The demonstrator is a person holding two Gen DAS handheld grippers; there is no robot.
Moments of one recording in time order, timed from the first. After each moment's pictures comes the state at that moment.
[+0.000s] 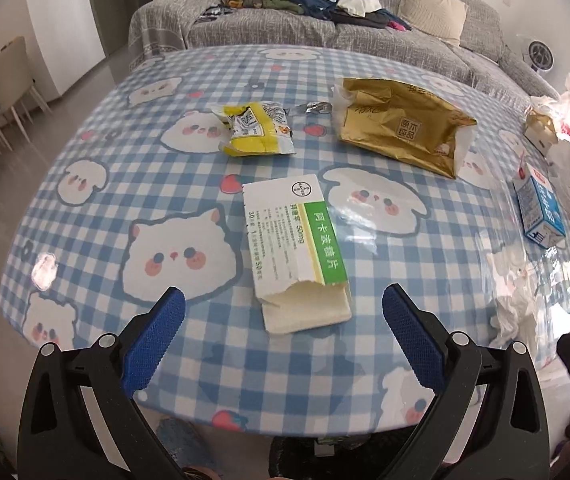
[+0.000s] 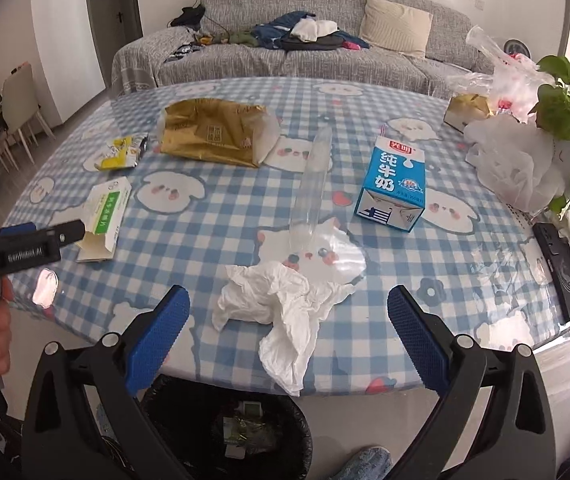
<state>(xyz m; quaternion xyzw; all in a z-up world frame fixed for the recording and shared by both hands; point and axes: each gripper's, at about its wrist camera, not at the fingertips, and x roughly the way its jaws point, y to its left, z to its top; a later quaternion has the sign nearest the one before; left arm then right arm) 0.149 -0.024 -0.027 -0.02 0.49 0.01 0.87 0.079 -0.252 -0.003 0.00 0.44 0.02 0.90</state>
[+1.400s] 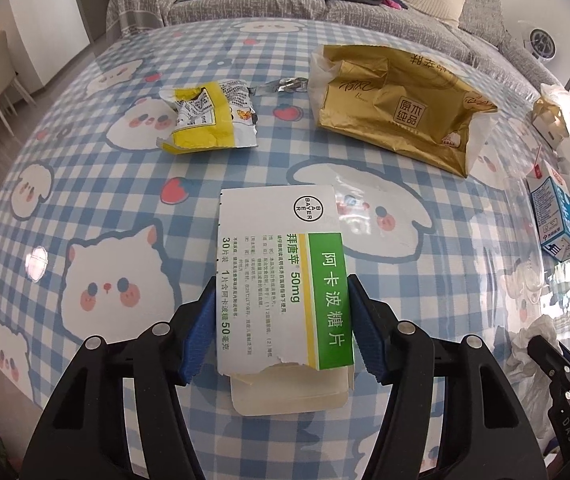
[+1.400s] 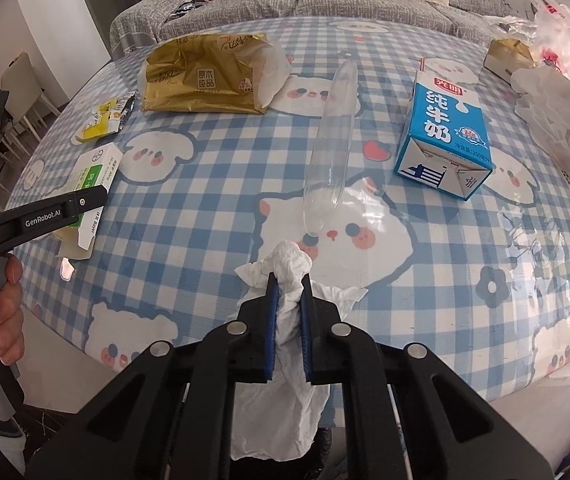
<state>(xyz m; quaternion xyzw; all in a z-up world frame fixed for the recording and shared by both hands) 0.195 -0.047 -0.061 -0.02 0.52 0.00 0.85 0.126 -0.252 -0.049 0.03 0.52 0.06 0.85</state>
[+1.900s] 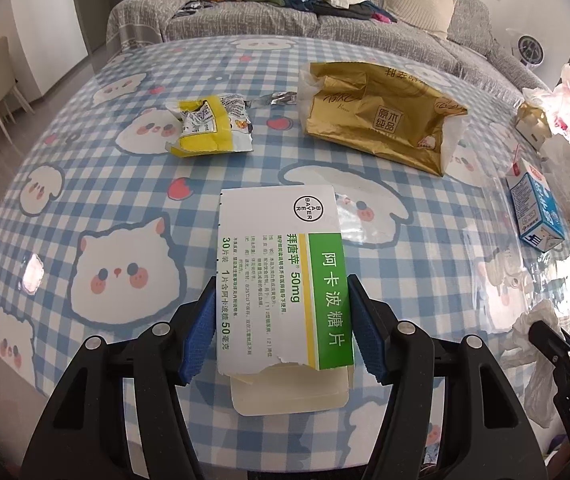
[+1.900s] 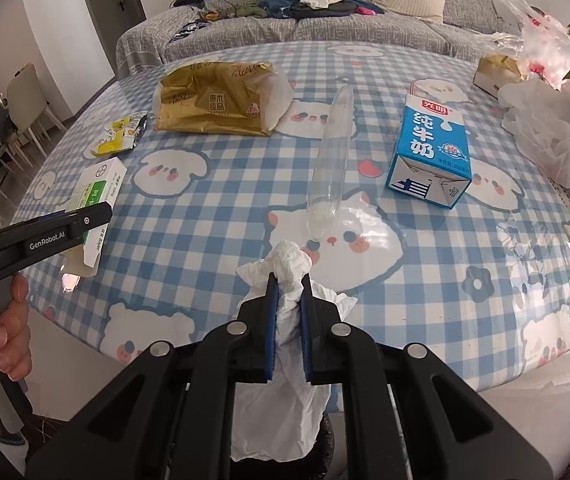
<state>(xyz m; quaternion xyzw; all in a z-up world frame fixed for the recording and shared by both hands) 0.168 -0.046 -0.044 -0.02 0.50 -0.01 0.87 0.105 -0.254 -0.031 0.04 0.48 0.06 0.87</state>
